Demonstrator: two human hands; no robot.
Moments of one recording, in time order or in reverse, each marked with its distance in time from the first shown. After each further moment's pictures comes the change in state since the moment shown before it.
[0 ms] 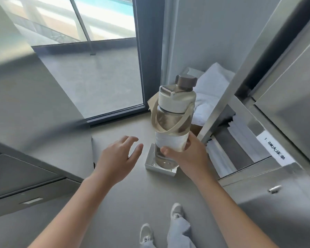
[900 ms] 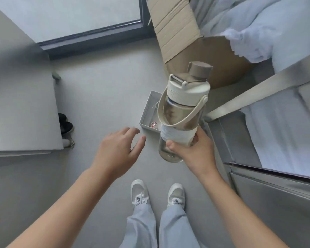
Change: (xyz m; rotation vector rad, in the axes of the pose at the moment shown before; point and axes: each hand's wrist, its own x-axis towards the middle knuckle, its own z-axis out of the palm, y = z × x) left_hand 0.093 -0.176 0.379 0.050 -0.271 -0.154; right_hand 0.150 0.386 0.152 0.017 -0.087 0.283
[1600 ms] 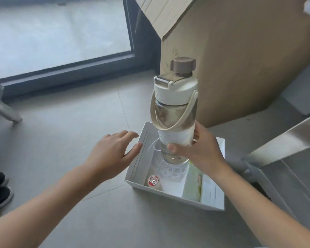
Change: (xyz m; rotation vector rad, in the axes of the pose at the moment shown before) left_hand 0.266 -0.134 0.233 0.168 0.168 0.243; right_hand 0.296 0.197 0.091 -0.025 -0.060 -0.323
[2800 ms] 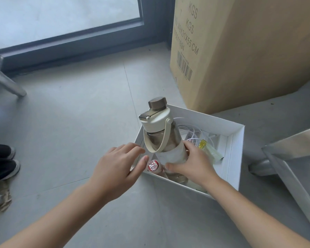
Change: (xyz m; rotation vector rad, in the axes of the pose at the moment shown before) left_hand -0.055 0.017 0.053 -0.099 -0.041 -0.051; right_hand -0.007 0.124 0.051 -0.280 -0.183 0.129
